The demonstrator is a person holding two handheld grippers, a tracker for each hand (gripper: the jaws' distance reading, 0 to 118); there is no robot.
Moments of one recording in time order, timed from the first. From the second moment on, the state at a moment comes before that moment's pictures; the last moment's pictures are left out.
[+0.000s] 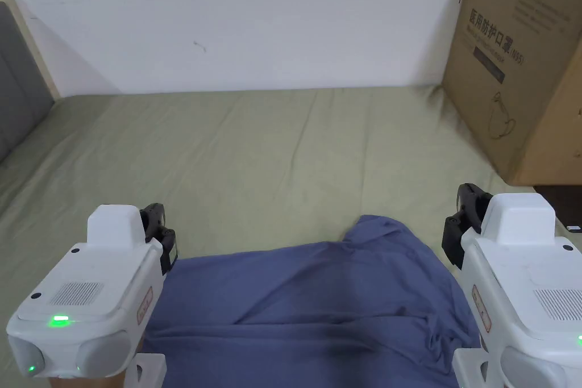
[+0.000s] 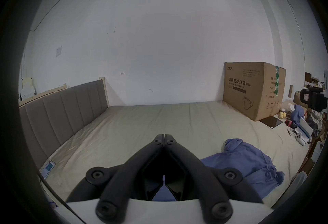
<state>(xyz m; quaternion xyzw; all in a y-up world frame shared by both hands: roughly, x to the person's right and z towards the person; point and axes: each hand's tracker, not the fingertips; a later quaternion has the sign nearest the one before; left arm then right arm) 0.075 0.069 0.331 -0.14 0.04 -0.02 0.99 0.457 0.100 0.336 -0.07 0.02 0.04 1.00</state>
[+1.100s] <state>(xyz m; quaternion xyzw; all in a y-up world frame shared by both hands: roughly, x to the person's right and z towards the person) -0.060 -0.132 0.105 -0.50 0.05 0.04 0.87 0.447 -0.014 0.188 -0.25 0.02 0.05 0.97</state>
